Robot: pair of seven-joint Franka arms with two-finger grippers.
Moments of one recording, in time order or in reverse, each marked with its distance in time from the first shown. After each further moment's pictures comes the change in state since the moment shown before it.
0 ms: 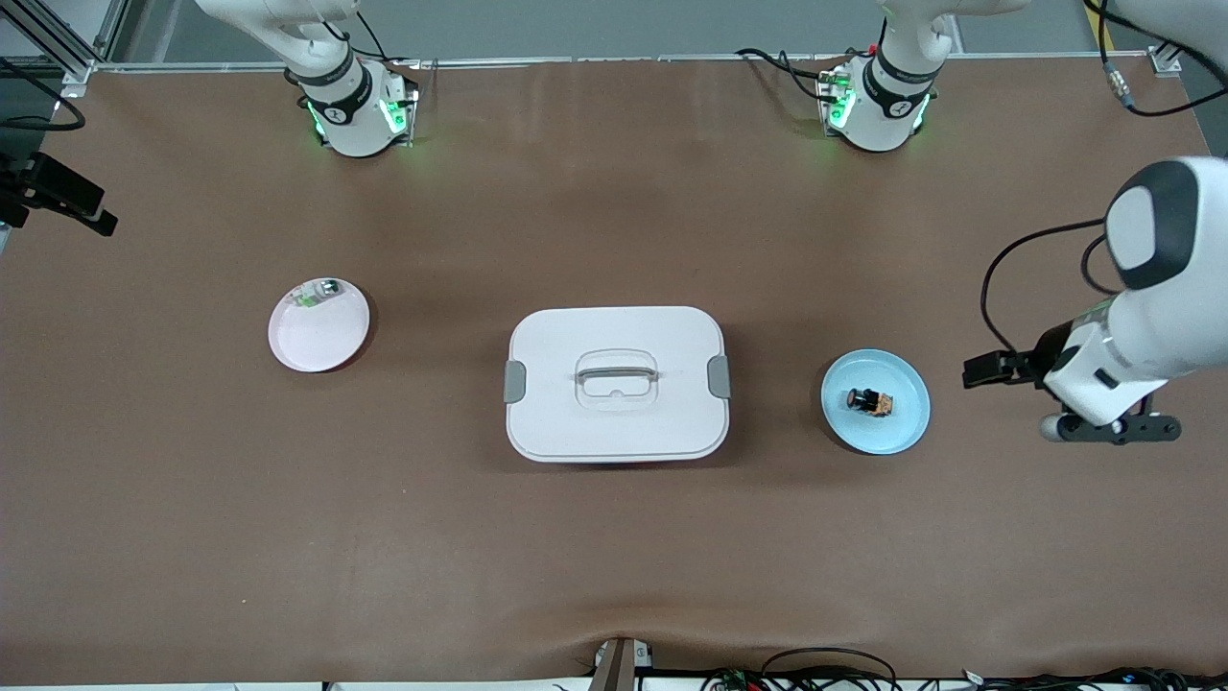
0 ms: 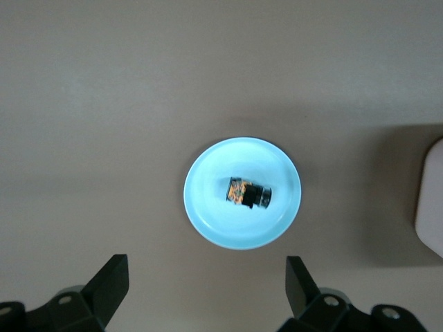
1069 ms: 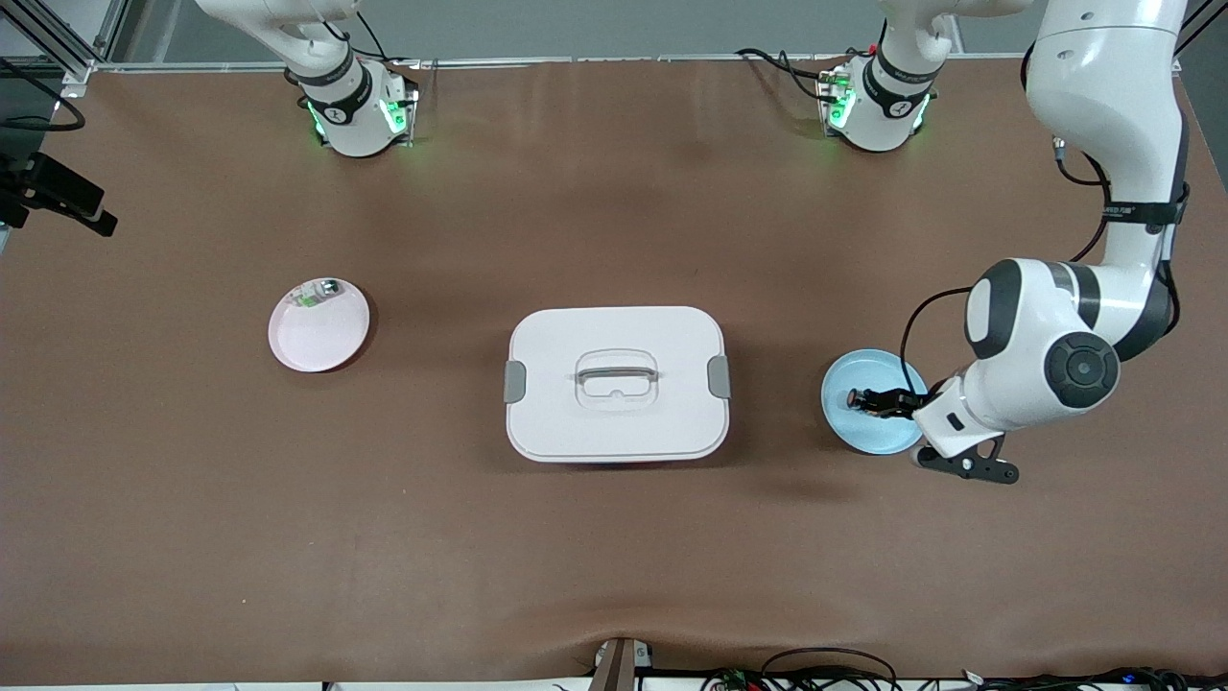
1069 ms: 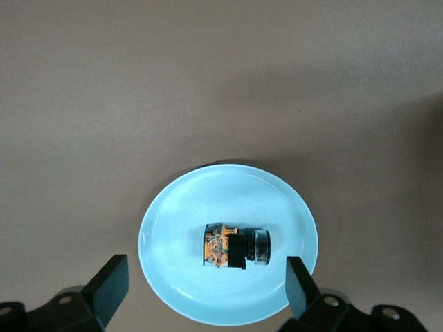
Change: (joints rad) left arm -0.054 0.155 -0.038 -0.131 0.056 0.285 0.119; right arm 0.000 0.000 0.000 -0.001 0.000 0.001 0.000
